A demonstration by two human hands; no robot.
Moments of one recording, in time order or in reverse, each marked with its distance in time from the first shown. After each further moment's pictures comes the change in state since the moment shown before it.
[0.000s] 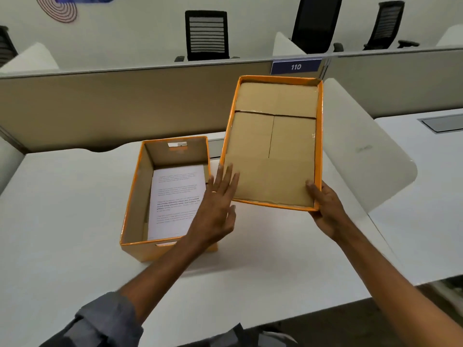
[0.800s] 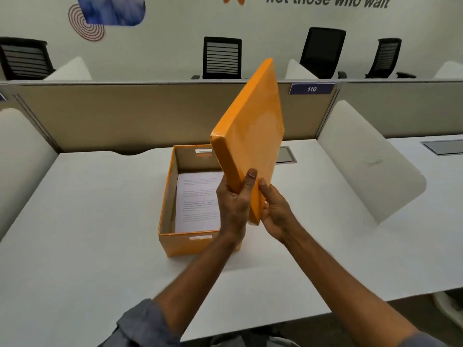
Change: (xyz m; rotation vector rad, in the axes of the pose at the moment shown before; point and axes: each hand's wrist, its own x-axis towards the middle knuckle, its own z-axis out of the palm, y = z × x) left_hand -0.030 0.057 -0.091 -1.195 0.551 -0.483; right_hand -0.051 0.045 0.194 0.085 -0.136 0.142
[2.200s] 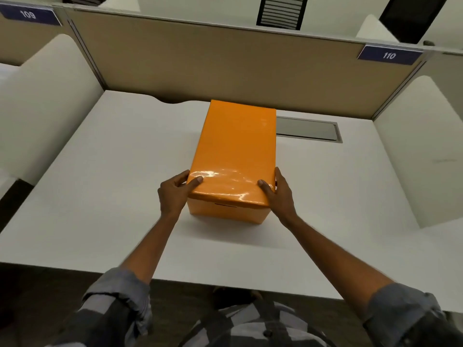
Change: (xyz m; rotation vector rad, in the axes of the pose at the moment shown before) left_hand 0.001 -0.083 -0.231 0.635 0.381 -0.248; right_hand 0.042 0.087 -0.007 -0.924 0.004 -0.214
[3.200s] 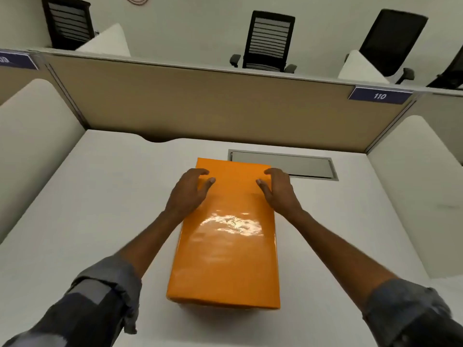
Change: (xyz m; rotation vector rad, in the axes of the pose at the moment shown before) left_hand 0.143 0.096 0.069 0.444 -0.263 0.409; right_hand 0.171 -0.052 -0.036 -0.506 0.044 -0.245
